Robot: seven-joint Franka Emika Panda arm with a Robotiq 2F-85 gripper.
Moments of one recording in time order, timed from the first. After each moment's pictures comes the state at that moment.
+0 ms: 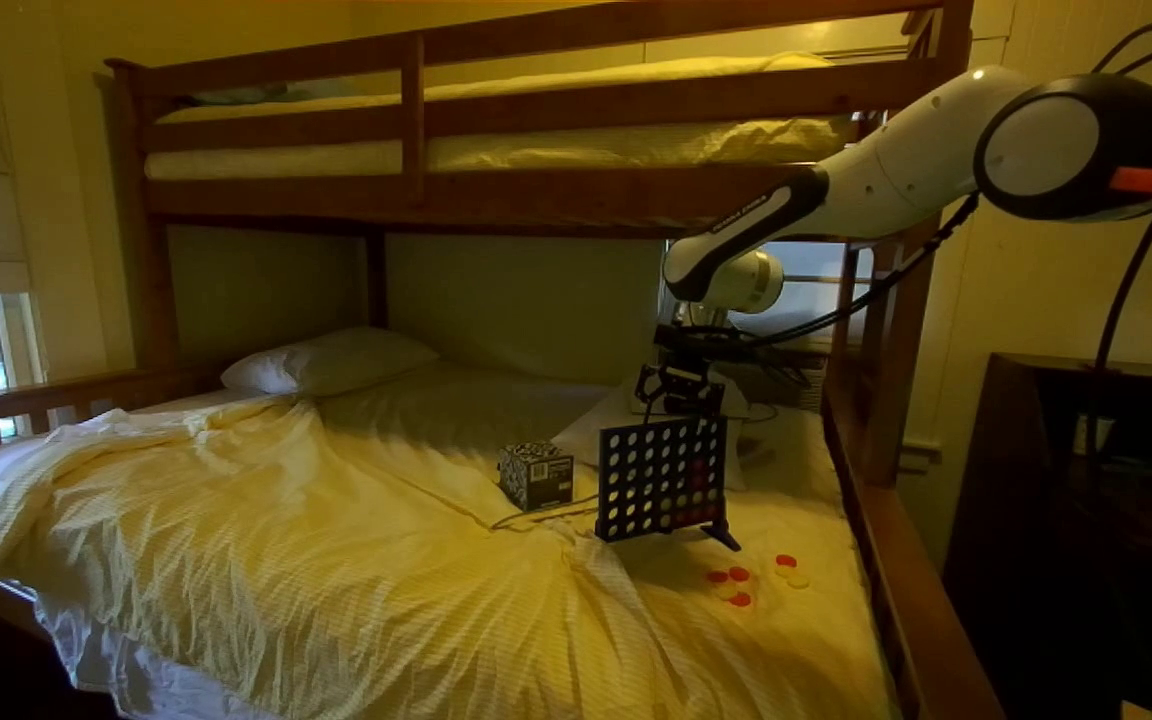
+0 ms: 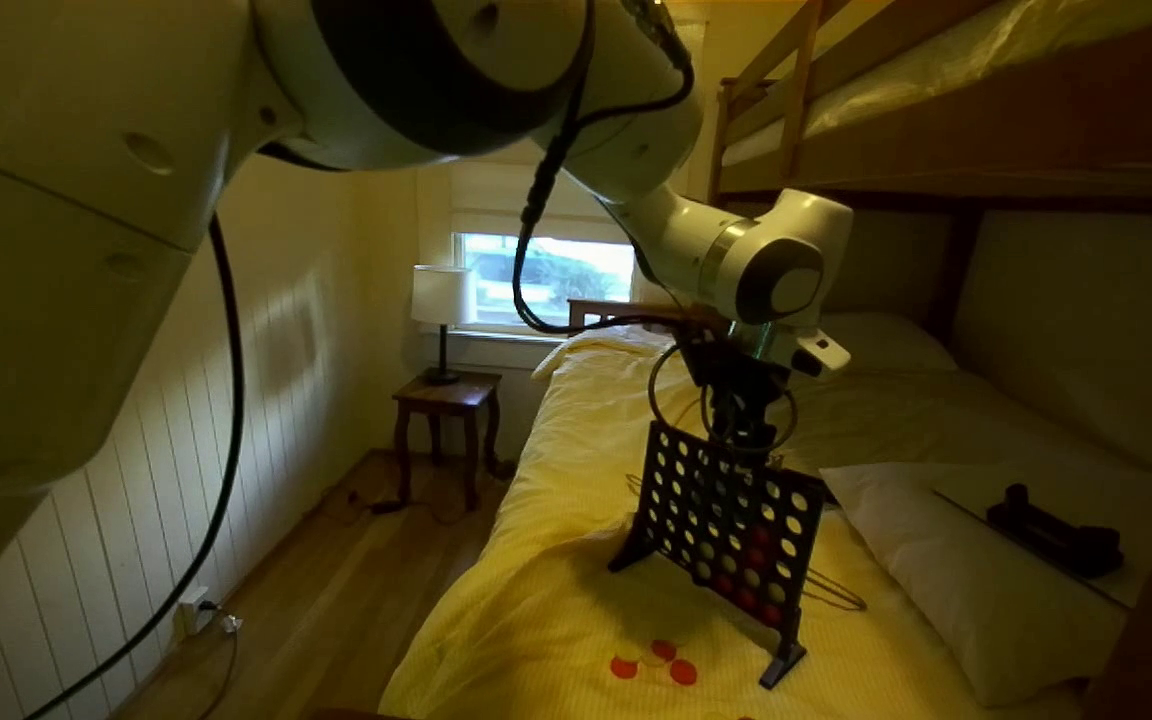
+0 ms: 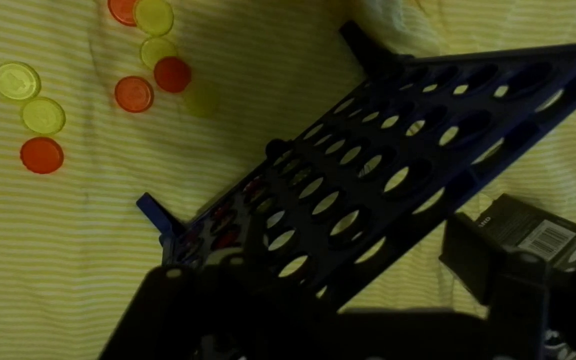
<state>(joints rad) -0.15 0.50 -0.14 -1.59 0.27 2.13 0.61</state>
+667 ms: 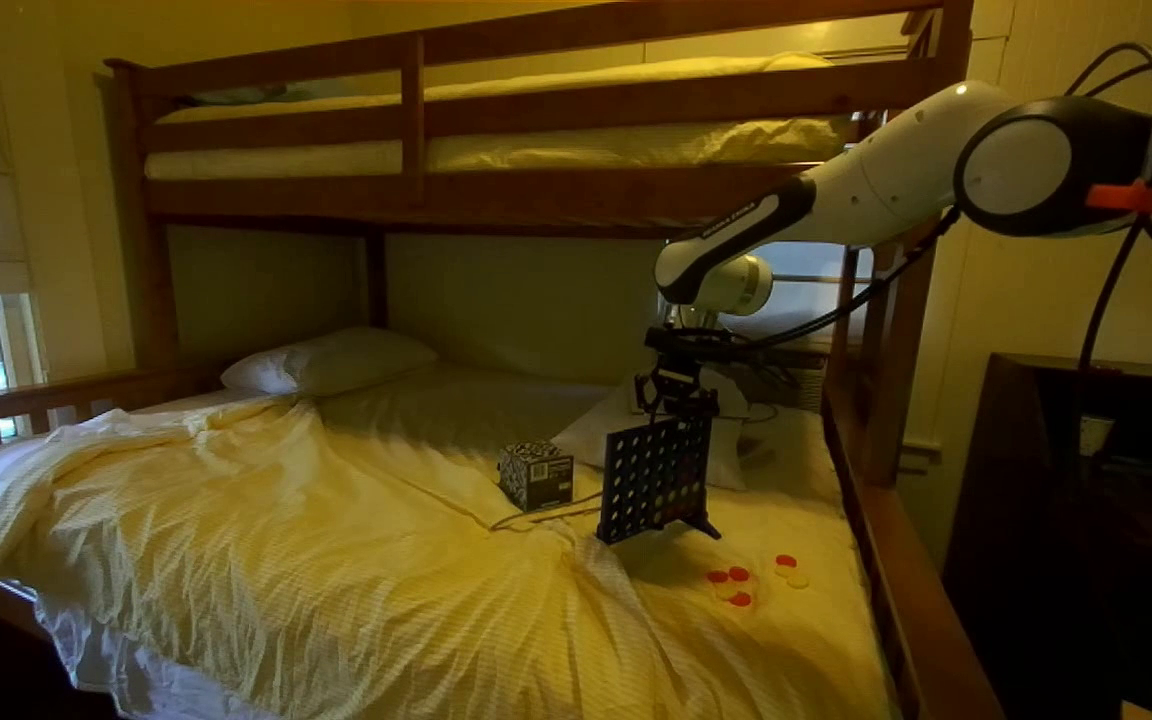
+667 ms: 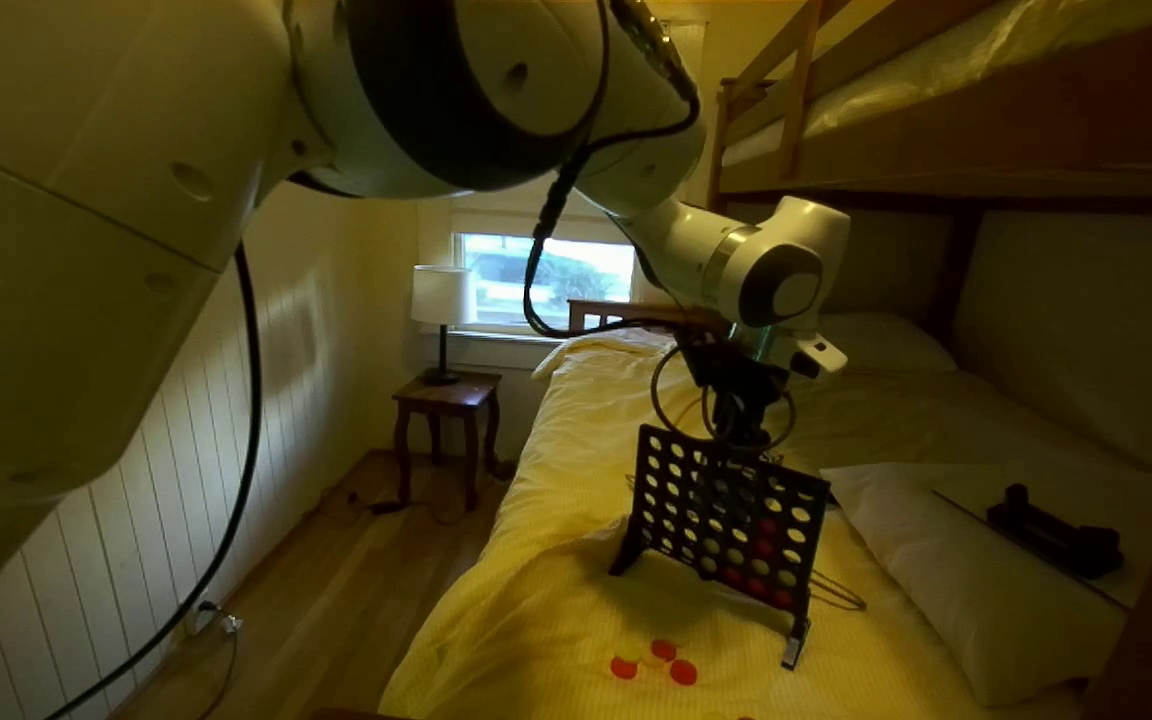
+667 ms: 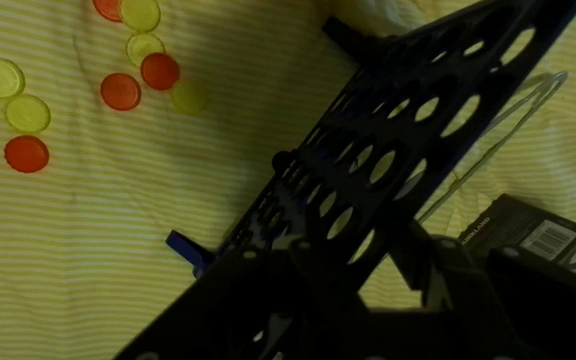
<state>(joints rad) -0.14 0.55 -0.14 -1.51 0.27 2.10 0.63</state>
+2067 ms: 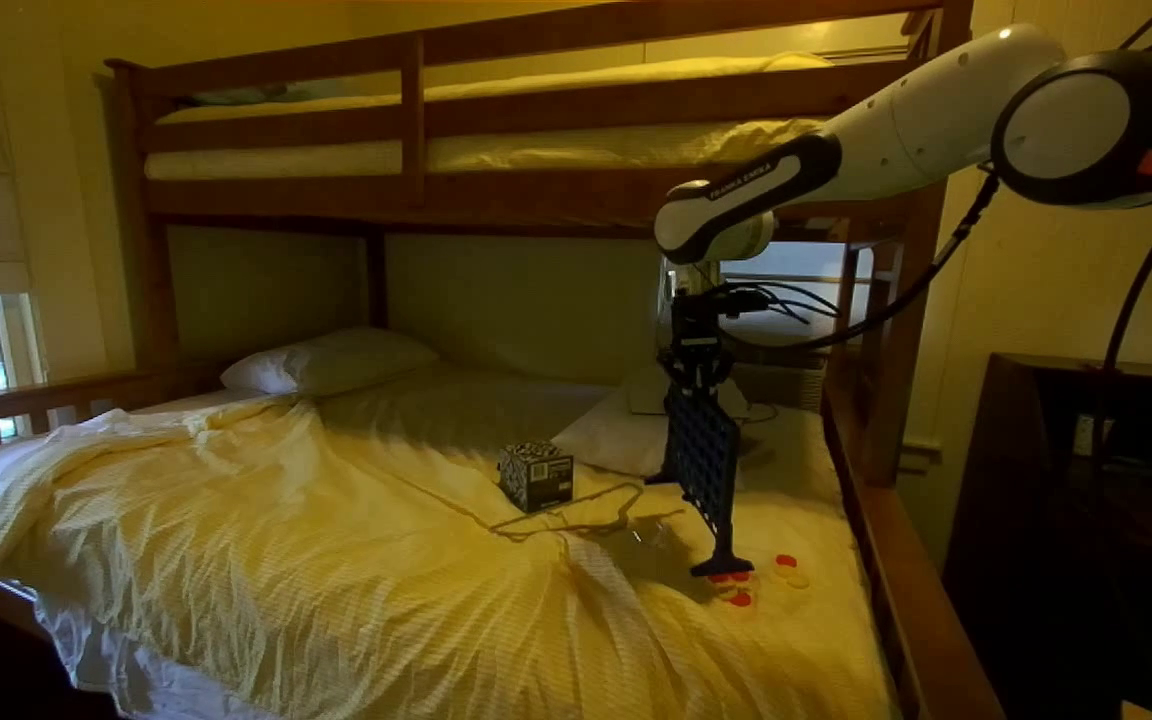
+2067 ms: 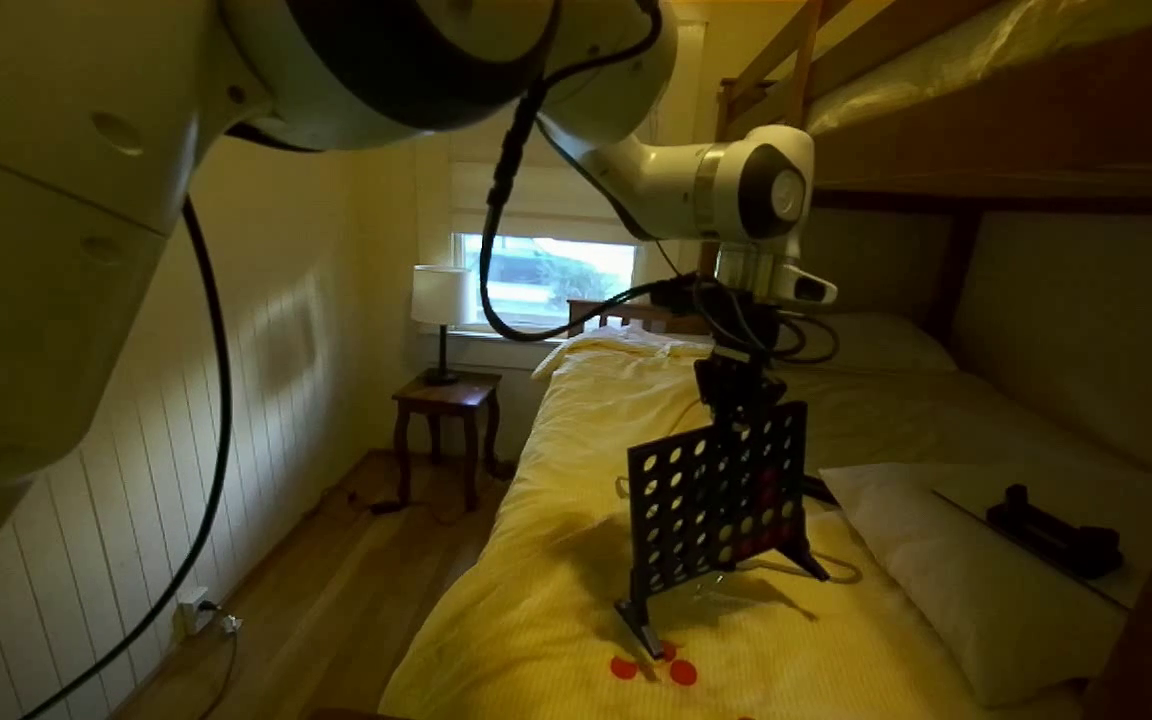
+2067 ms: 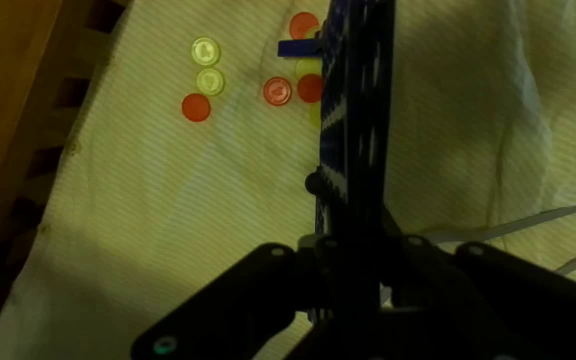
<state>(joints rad) -0.09 0.45 -0.15 -1.46 -0.02 1.79 0.41</state>
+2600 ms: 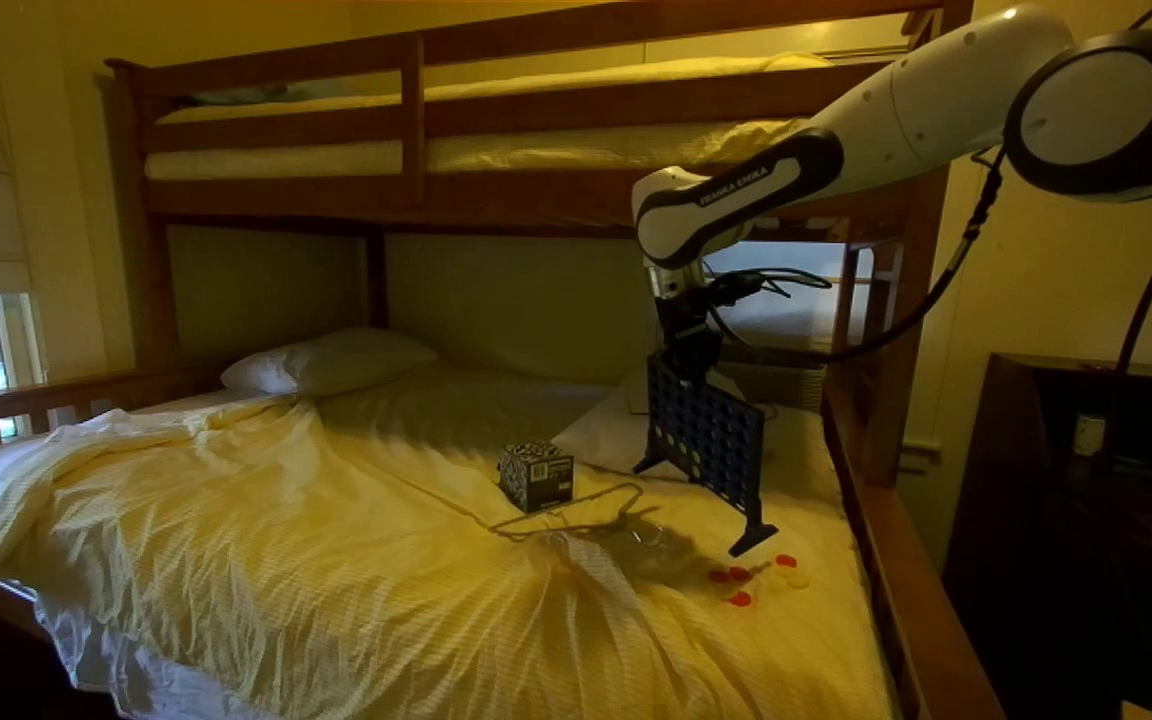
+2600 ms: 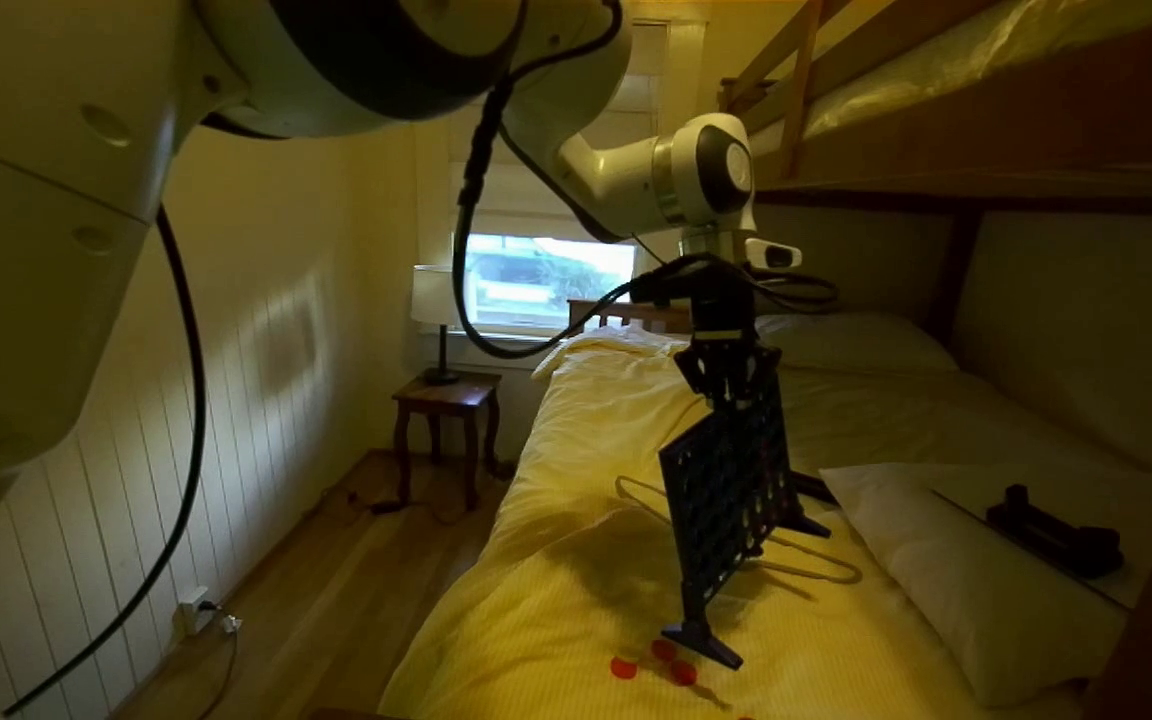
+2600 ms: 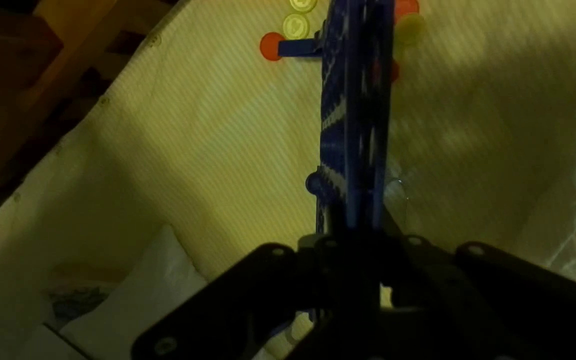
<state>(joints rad) -0.02 0.43 -0.13 -1.46 -0.25 1.79 0.20</state>
